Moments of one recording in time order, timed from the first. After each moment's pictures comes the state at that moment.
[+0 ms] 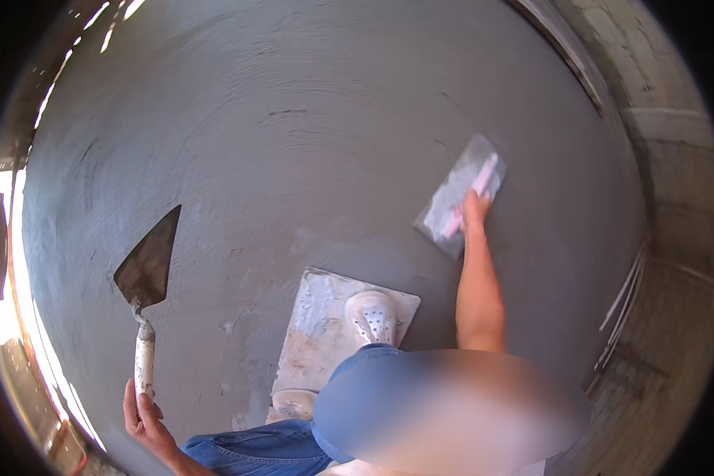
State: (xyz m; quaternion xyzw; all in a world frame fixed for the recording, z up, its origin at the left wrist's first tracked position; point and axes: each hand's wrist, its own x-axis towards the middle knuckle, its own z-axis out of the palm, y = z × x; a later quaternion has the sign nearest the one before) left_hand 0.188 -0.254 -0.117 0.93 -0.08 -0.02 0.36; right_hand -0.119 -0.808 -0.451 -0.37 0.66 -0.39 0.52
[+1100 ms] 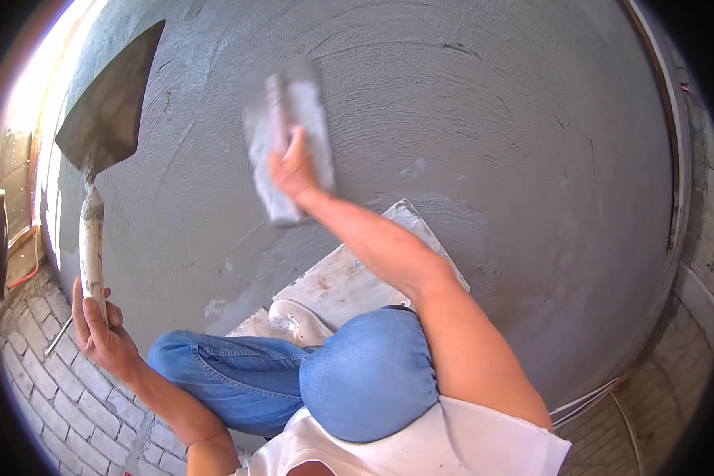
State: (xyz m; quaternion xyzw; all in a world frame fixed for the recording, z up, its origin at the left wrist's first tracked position) left_hand 0.173 -0.164 -0.161 0.88 0.06 0.14 0.44; right_hand 0.206 -0.360 -0.480 -0.64 0.24 -0.04 0.73
